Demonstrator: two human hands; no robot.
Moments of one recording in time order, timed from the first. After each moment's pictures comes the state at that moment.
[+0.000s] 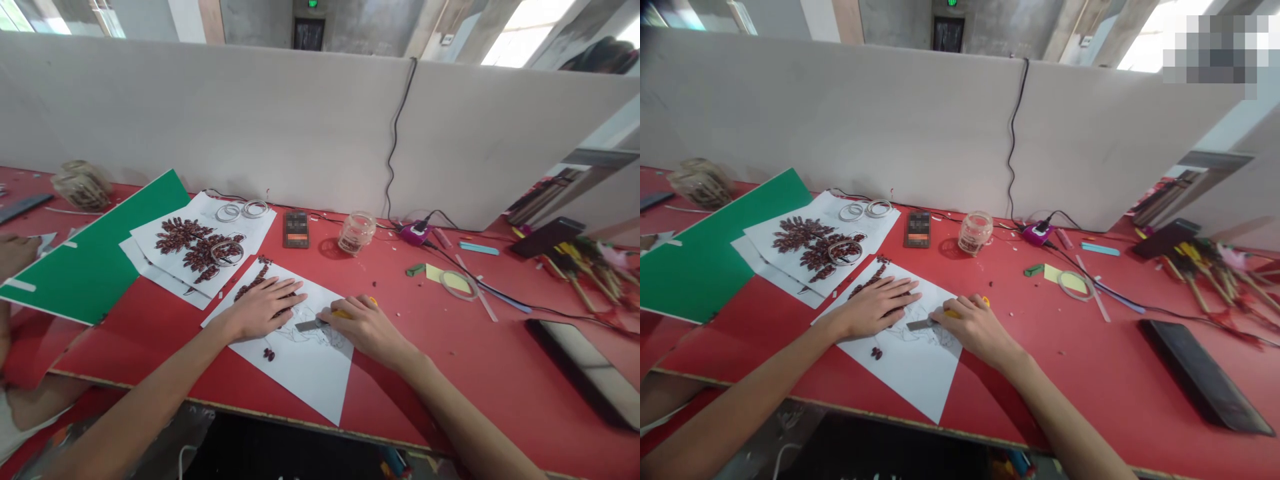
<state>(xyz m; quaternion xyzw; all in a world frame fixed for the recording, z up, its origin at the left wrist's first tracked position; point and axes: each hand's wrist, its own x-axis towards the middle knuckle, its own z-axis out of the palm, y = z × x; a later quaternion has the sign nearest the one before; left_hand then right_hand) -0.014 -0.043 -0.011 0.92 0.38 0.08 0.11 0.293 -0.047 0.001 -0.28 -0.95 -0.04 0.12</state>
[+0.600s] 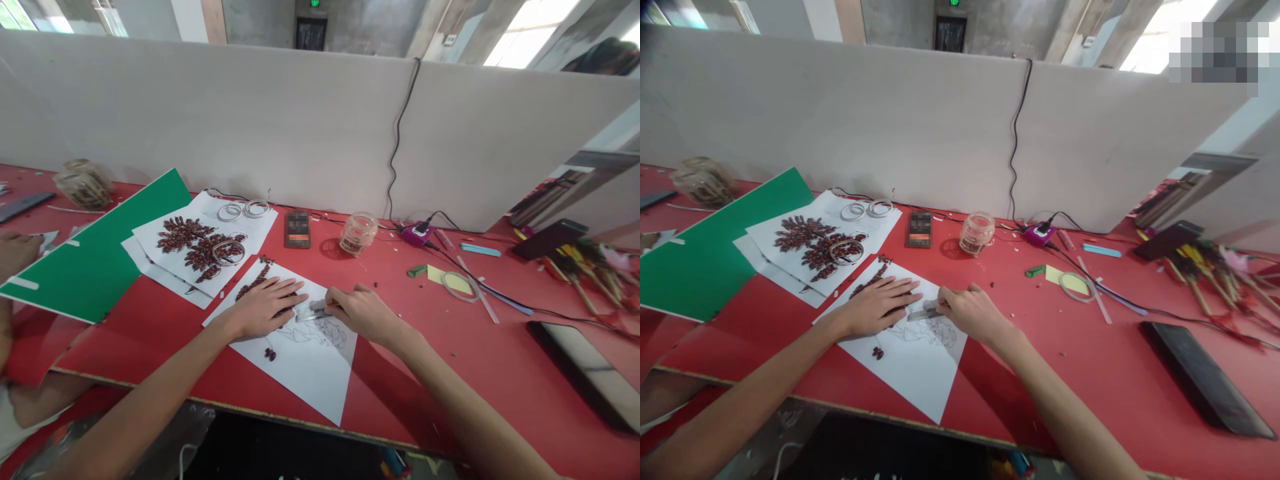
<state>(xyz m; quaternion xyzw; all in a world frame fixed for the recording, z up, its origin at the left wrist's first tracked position) -0.016 -0.040 -0.013 0.91 0.38 0.07 0.12 0.271 -0.021 0.016 -0.38 -0.92 0.03 0.05</state>
